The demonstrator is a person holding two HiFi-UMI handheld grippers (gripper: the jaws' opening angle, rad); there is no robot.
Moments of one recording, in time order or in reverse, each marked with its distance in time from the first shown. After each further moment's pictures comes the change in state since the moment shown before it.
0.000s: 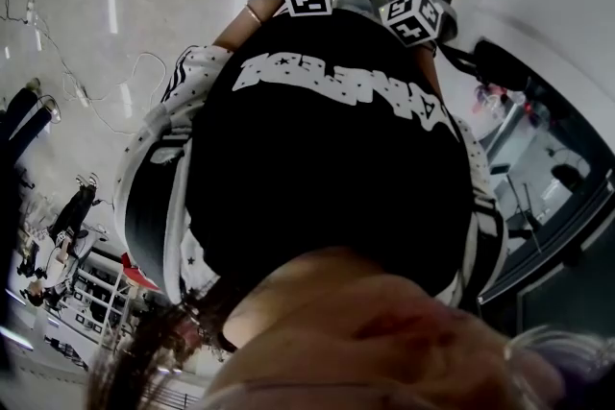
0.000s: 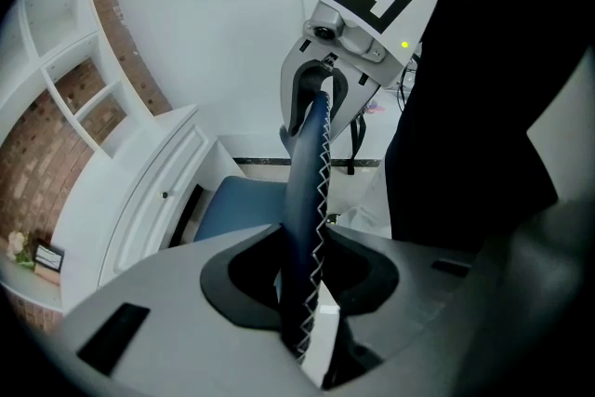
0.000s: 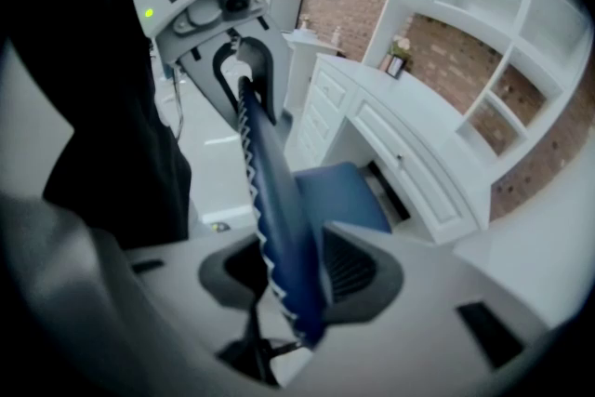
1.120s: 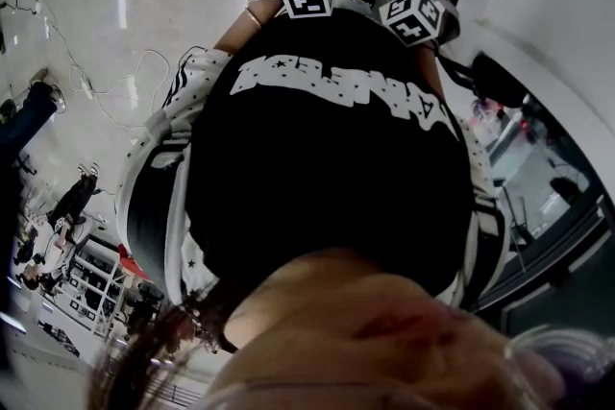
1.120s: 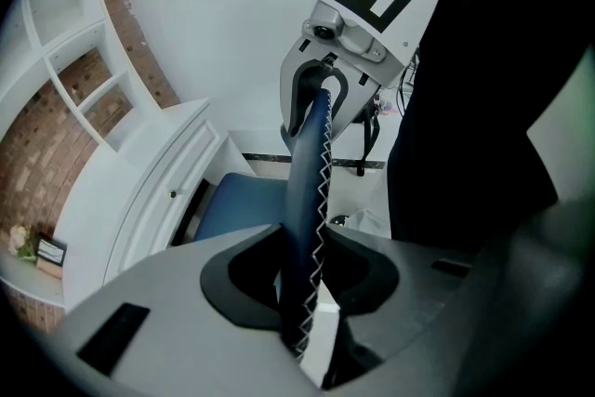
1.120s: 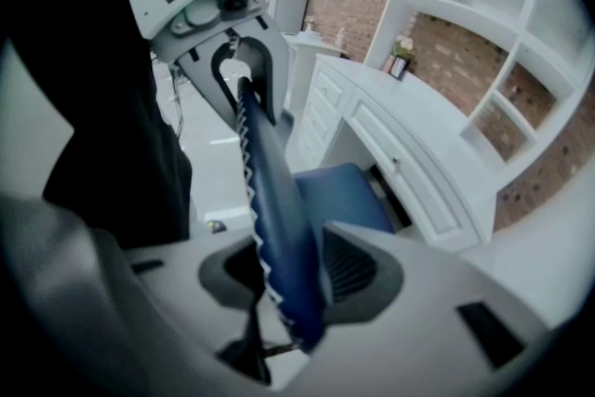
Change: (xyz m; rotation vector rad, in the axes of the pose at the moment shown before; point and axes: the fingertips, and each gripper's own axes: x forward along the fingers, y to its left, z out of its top) left arm -0.013 0.030 0.000 -0.052 0.027 0.032; right arm 0.001 -0.028 0.026 -0.047 -0.023 0.030
